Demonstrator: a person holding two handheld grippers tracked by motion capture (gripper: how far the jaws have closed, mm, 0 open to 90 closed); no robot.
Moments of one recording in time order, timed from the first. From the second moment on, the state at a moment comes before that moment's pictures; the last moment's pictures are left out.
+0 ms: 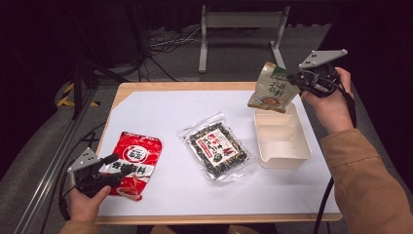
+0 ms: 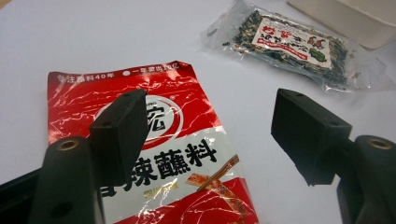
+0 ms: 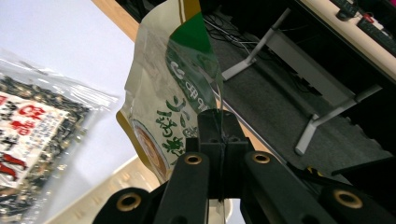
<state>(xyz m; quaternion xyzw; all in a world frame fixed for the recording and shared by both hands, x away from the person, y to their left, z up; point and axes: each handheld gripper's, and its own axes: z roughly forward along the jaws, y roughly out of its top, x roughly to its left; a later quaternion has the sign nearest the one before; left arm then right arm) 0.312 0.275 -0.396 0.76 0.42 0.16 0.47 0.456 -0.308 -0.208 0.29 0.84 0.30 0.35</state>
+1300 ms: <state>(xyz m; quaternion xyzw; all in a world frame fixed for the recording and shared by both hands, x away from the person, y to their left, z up) 0.303 0.281 -0.401 0.75 0.43 0.16 0.47 0.492 -0.310 -0.252 0.28 0.86 0.25 0.35</state>
